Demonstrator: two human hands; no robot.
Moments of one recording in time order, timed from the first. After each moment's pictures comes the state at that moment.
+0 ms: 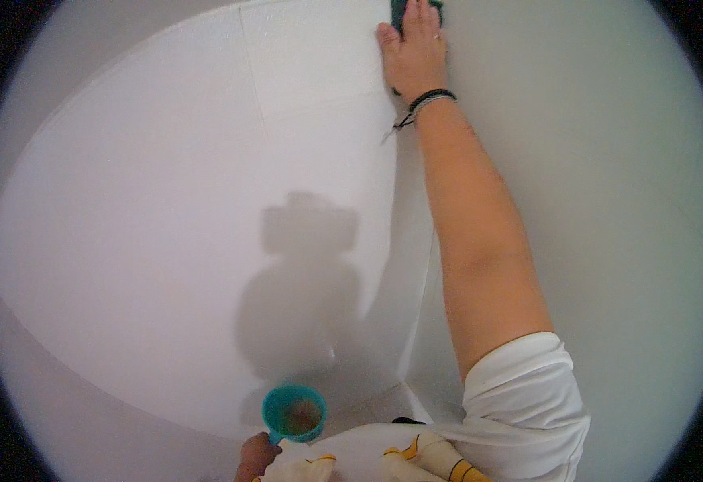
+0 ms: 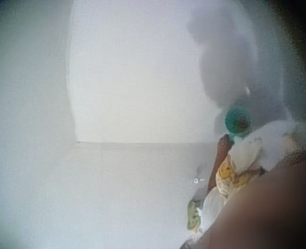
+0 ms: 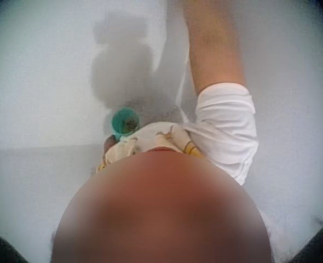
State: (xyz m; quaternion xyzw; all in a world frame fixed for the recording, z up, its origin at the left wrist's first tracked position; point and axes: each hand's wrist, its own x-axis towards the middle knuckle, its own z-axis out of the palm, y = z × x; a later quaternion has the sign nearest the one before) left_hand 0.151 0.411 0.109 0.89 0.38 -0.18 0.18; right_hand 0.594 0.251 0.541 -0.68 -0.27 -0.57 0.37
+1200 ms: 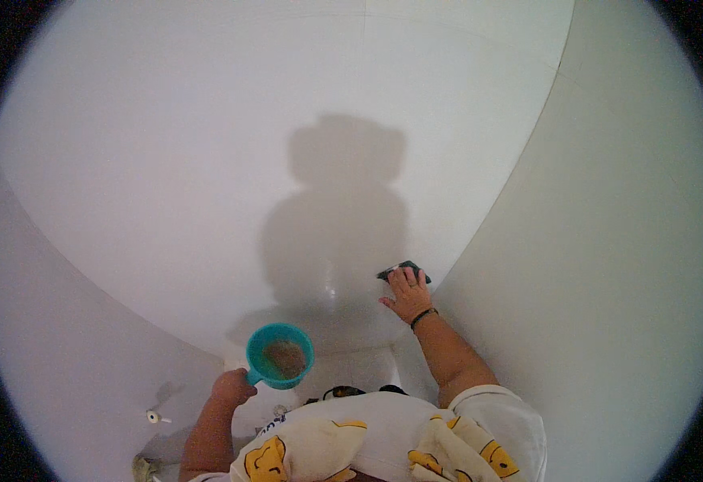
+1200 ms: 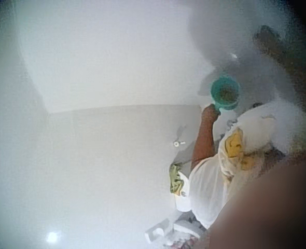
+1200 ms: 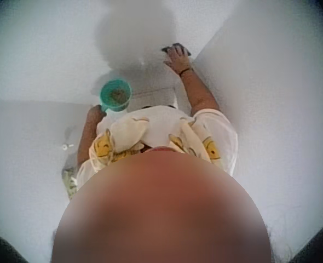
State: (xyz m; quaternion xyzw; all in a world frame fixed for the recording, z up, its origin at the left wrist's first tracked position) left_hand 0.045 0.395 -0.006 0.87 0.40 -0.22 0.15; right_hand 0.435 0.214 -0.061 -0.78 -0.57 -0.26 0.08
